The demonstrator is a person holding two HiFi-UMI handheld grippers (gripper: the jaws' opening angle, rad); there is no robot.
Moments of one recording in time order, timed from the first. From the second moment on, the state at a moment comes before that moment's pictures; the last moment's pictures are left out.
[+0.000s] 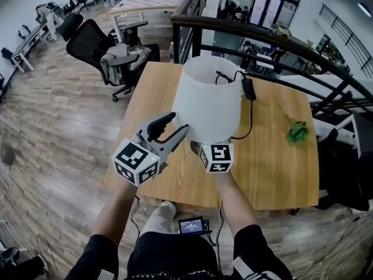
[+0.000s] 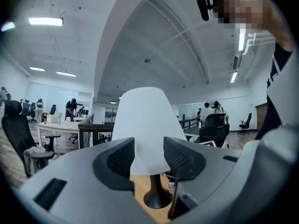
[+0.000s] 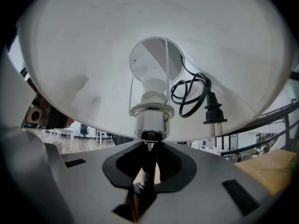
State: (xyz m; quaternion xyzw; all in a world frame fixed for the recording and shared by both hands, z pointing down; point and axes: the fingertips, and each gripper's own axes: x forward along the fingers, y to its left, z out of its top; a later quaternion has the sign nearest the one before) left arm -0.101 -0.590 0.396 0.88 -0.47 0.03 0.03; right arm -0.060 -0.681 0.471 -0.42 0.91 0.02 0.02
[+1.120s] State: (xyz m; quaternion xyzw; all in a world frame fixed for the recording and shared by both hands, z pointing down) left arm -0.053 -0.511 0.319 0.91 -0.41 0.02 0.04; right arm -0.011 -0.596 0.402 -0.43 0.90 -0.01 0.01
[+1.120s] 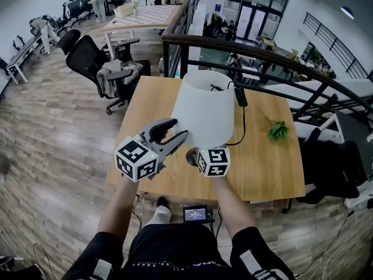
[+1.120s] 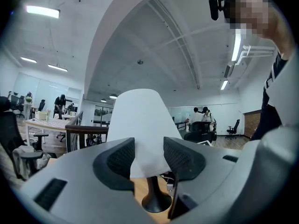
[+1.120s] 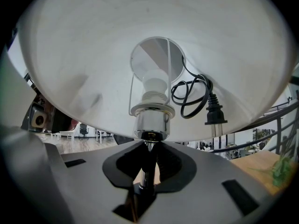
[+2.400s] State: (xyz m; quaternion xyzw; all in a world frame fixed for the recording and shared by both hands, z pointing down) left arm -0.077 -0.262 0.334 0.91 -0.41 0.03 0.03; right arm -0.035 -0.345 0.420 -0.43 0.90 -0.02 0.00
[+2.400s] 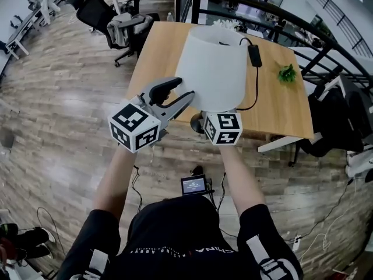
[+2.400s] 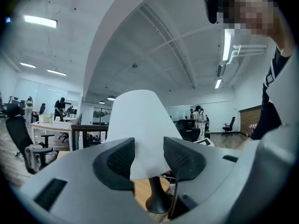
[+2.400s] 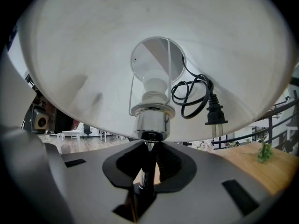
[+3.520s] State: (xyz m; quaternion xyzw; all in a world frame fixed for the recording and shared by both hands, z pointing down) left arm -0.077 -0.039 0.331 0.93 -0.35 -0.02 0.04; right arm -0.027 -0.113 0.423 -0.46 0.88 -0.06 -0.02
